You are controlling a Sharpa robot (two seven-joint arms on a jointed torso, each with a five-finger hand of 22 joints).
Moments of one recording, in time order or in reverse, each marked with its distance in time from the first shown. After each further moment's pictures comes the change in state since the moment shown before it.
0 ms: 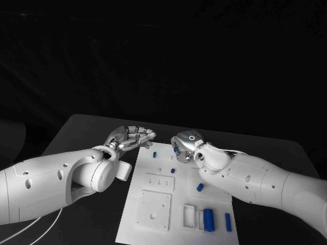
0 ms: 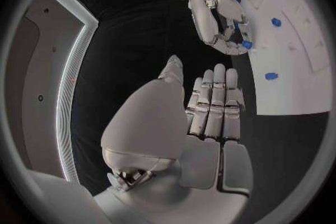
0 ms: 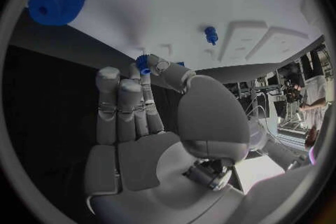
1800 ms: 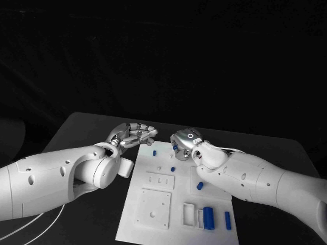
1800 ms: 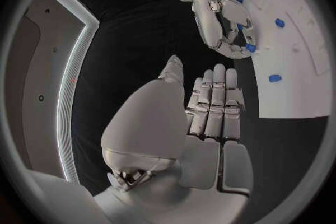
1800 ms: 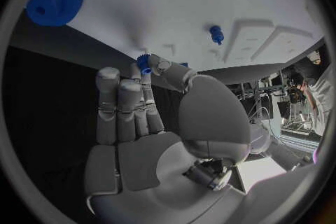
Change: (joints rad) left arm 0.008 0.011 0.000 -0.005 -0.001 0.000 0.000; left_hand 0.000 0.000 0.000 0.000 0.000 0.000 0.000 -0.001 -0.001 0.000 0.000 -0.004 0.000 0.000 0.000 -0.002 0.003 0.007 0.000 0.000 0.000 0.000; right arm -0.001 0.036 0.000 -0.041 0.008 0.010 -0.021; right_hand -0.008 -0.016 0.013 0.009 0.000 0.005 -0.001 -0.011 0.006 0.008 -0.008 -0.012 0.004 -0.009 0.000 0.008 -0.010 0.000 -0.011 0.004 0.008 -0.001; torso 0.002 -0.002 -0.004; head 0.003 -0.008
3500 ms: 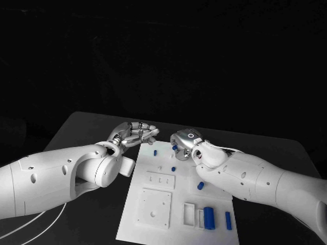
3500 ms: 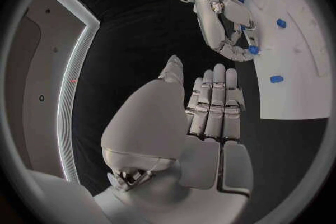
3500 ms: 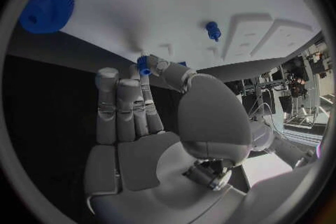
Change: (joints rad) left arm 0.003 0.004 0.000 -0.002 -0.002 0.000 0.000; left_hand 0.000 0.000 0.000 0.000 0.000 0.000 0.000 0.000 -0.001 0.000 0.000 -0.004 0.000 0.000 0.000 -0.002 0.002 0.002 0.000 0.000 0.000 0.001; right arm 0.000 0.012 0.000 -0.012 0.055 0.013 0.018; right_hand 0.025 -0.037 -0.002 0.010 0.000 -0.079 0.043 -0.053 -0.014 -0.065 0.050 -0.039 -0.022 -0.020 0.026 0.000 -0.031 -0.006 -0.013 0.009 -0.004 0.000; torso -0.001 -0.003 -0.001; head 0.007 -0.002
